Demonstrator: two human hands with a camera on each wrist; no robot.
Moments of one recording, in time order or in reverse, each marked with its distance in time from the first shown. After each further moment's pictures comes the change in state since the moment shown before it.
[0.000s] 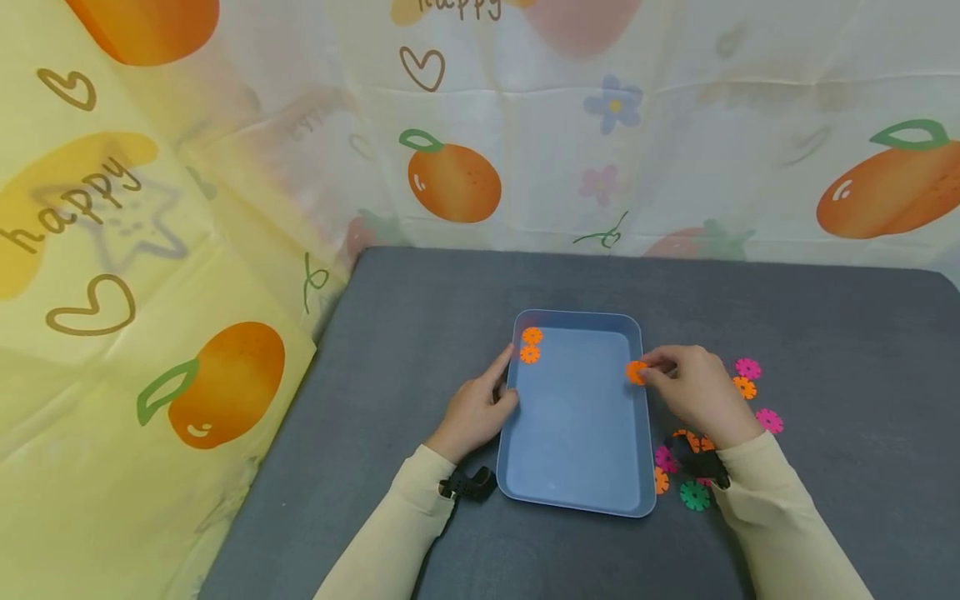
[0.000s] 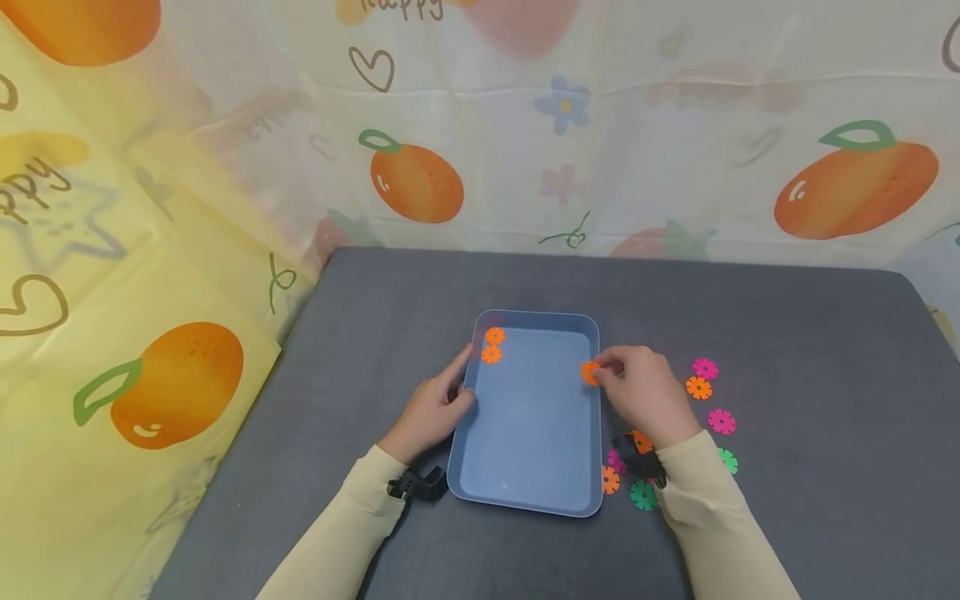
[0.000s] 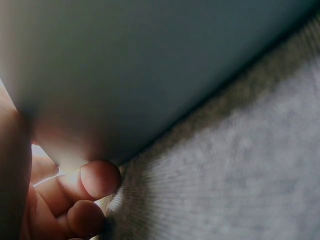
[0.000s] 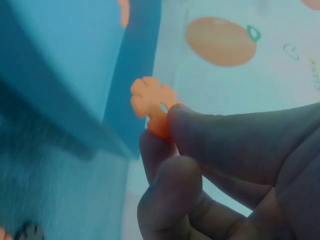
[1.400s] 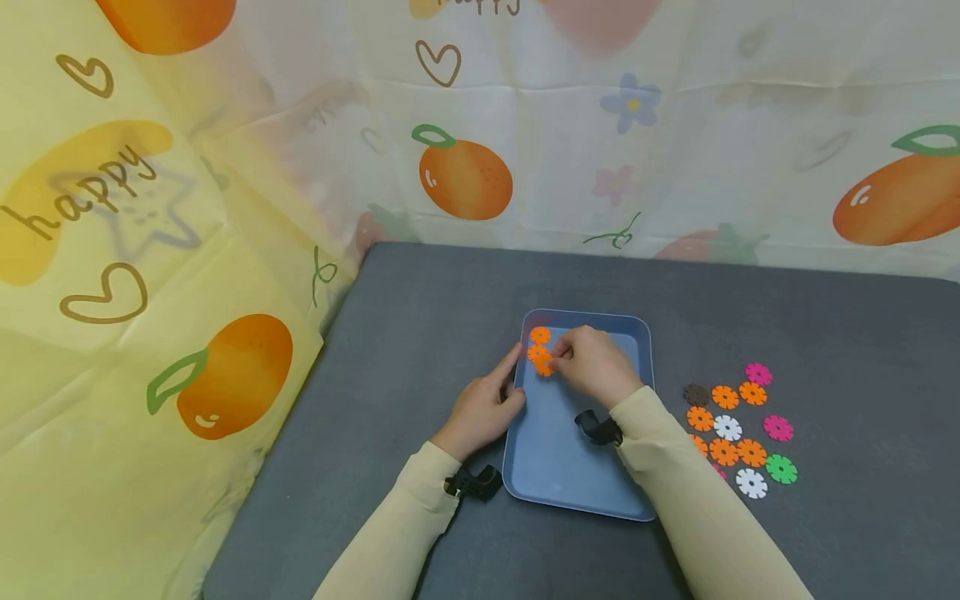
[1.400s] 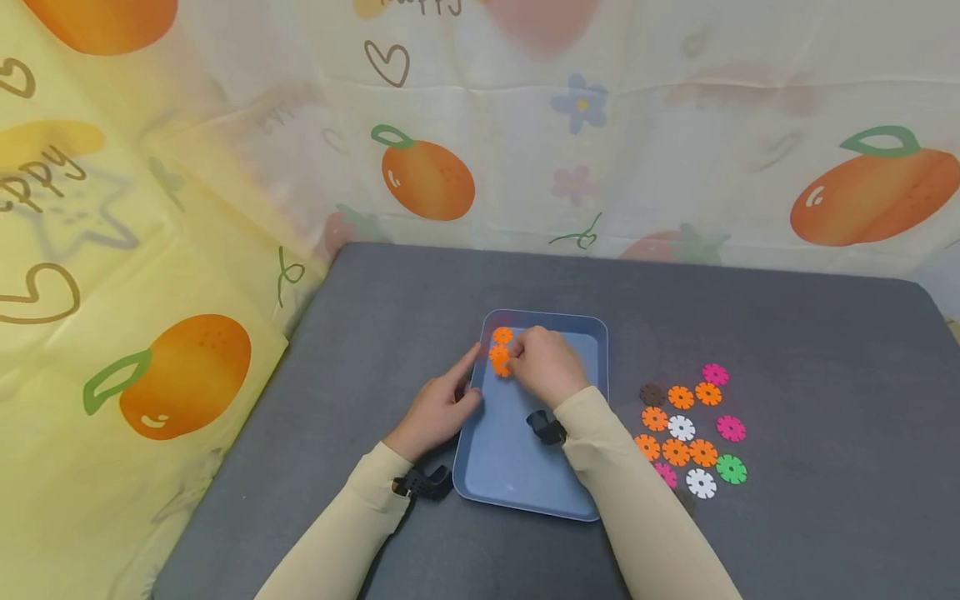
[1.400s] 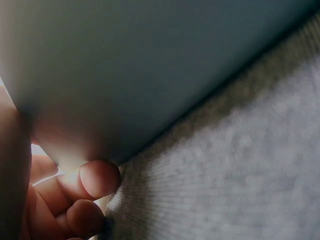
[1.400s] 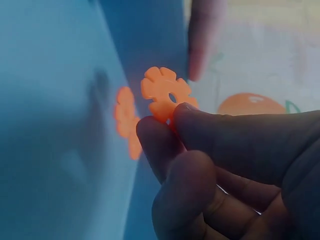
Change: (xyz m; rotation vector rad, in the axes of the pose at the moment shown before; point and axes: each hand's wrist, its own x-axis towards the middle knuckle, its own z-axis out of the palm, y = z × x) left_hand 0.000 0.000 -0.001 -0.007 -0.010 0.009; right_hand 0.069 -0.071 0.075 -0.074 -0.105 -0.076
